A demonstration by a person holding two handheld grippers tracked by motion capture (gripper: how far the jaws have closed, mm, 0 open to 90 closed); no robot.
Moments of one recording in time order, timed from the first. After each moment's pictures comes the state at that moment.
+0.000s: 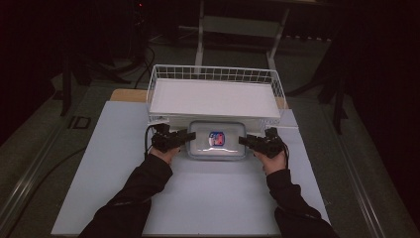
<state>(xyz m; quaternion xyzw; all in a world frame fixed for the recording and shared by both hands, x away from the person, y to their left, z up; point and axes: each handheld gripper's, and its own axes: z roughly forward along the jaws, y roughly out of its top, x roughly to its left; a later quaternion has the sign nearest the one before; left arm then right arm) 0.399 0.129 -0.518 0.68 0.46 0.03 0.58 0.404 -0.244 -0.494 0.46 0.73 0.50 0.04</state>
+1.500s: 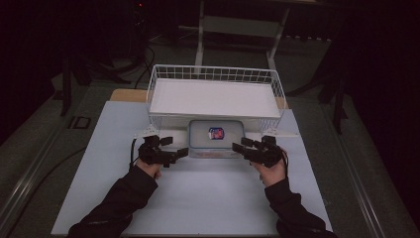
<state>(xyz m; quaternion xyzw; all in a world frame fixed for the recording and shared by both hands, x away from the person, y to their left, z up) 0.337 0.151 -0.496 0.71 0.41 0.05 0.57 0.350 -0.220 -0.460 0.39 0.74 0.53 0.07</state>
